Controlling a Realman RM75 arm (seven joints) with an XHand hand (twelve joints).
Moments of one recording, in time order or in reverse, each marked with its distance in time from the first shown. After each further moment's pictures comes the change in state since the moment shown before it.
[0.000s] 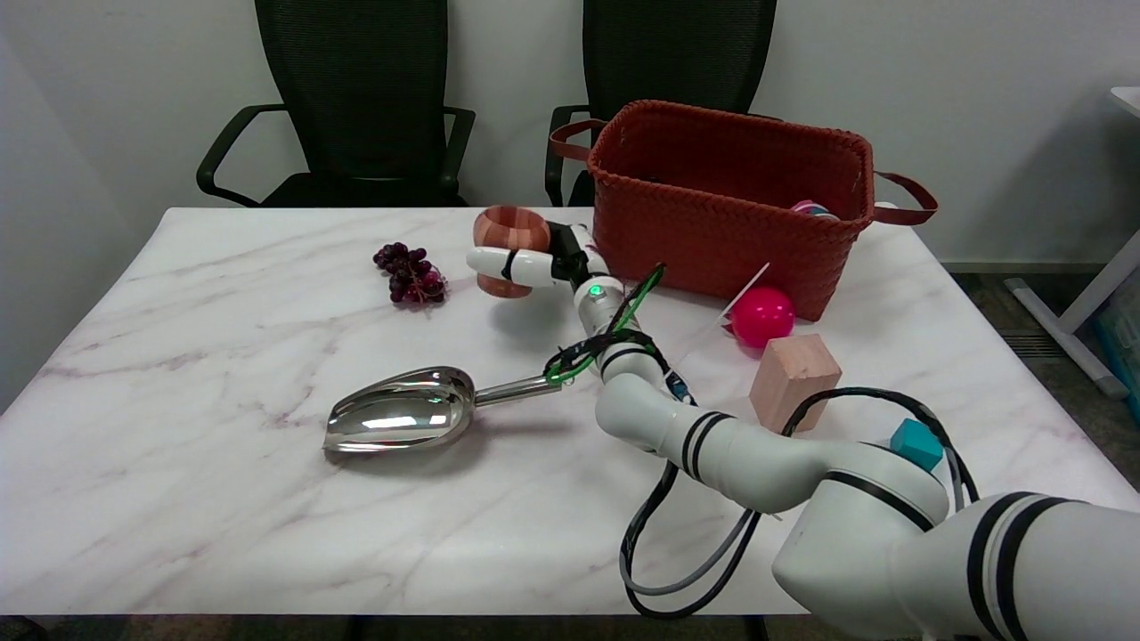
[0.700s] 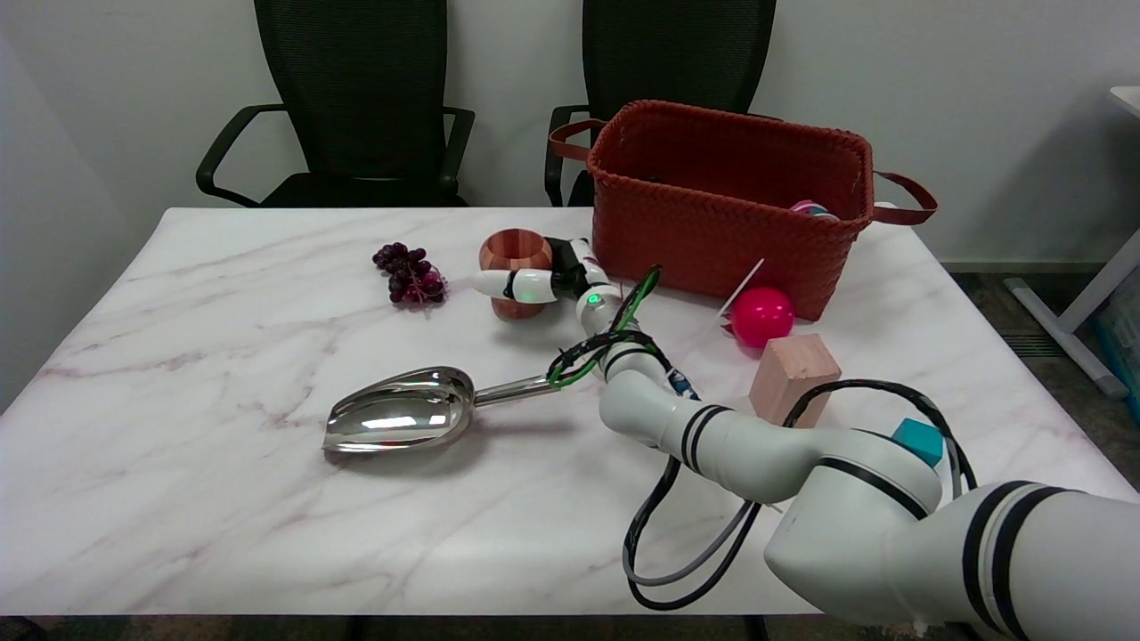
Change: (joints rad) arm 0.037 -0.011 0.001 -0.097 -0.016 -0.065 -0.075
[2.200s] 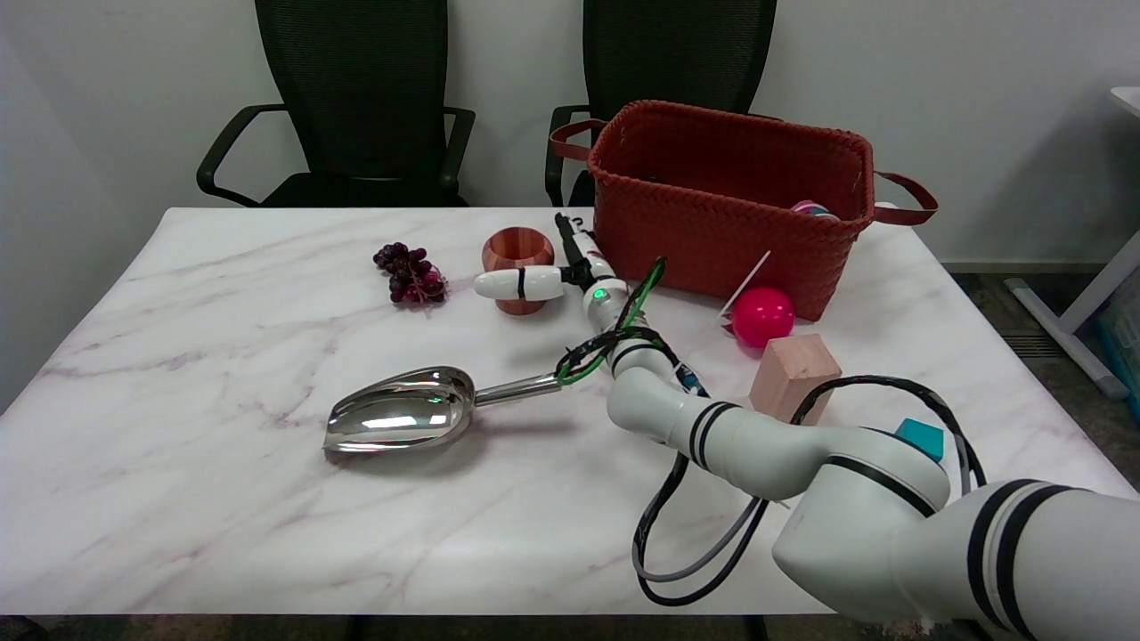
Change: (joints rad) arm -0.003 0.025 -0.010 0.020 -0.020 0.012 -0.028
